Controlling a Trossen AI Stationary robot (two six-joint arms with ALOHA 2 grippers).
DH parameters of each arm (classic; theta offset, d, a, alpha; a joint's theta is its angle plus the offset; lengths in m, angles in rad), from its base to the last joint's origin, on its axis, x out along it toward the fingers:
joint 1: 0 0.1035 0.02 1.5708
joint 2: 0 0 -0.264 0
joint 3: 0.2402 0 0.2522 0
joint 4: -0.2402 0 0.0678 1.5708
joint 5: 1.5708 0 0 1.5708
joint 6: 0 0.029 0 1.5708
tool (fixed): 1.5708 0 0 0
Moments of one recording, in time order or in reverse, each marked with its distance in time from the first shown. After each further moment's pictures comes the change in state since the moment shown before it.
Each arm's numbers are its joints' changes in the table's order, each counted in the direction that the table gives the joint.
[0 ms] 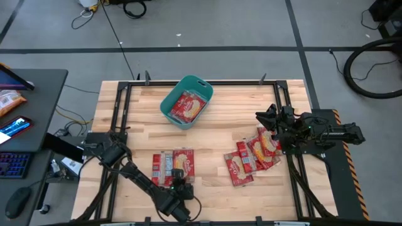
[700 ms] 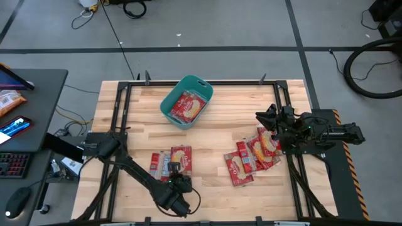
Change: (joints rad) left arm 0.033 0.130 0.013 -0.139 -0.004 -0.028; right arm 0.000 0.000 0.000 0.000 0.000 0.000
